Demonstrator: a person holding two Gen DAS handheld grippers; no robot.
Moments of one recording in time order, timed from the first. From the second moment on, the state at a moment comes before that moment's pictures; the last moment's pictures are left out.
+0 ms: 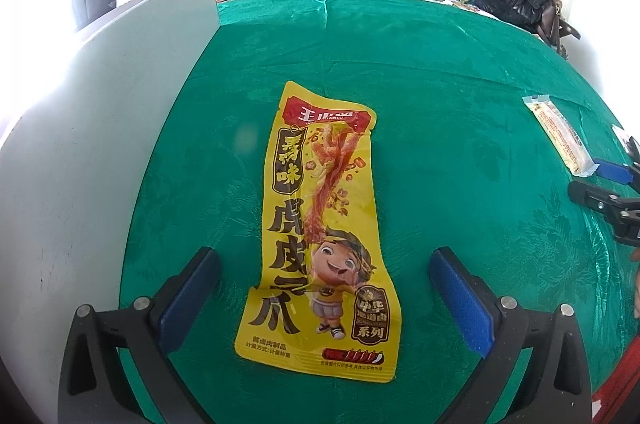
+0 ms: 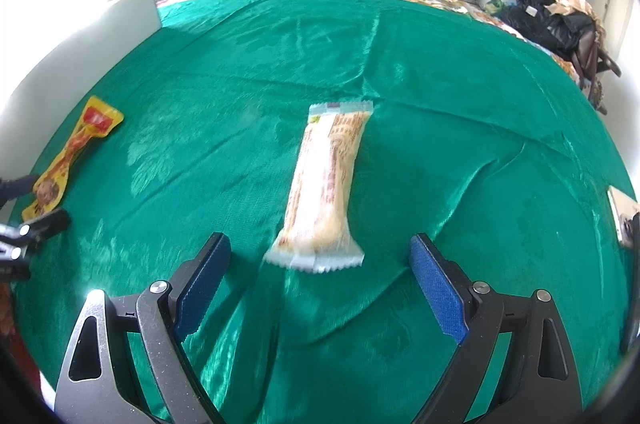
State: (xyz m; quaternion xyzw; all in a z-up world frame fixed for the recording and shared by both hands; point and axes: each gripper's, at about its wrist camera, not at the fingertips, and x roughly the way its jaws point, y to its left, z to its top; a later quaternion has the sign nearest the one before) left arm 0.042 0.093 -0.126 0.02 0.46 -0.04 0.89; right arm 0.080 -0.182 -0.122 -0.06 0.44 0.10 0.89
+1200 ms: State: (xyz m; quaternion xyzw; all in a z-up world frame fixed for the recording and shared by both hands) left arm 0.070 0.108 -0.100 -0.02 0.53 -0.09 0.84; right arm 0.111 -0.178 -0.079 0.03 0.60 0.09 0.80
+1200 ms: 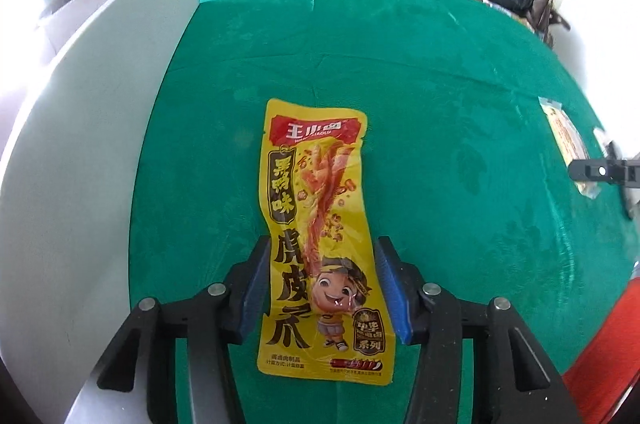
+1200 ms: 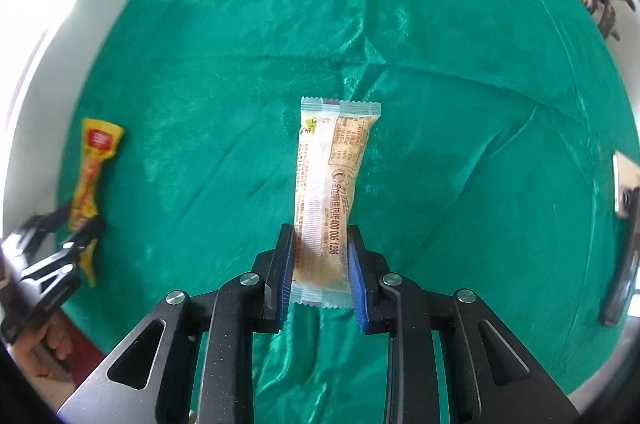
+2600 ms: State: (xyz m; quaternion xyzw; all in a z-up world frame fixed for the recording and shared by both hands) left arm 0.011 0.382 -0.021 -0.15 0.46 0.09 0.87; right arm 0.040 0.190 -0.019 -0.09 0.52 0.38 0.76
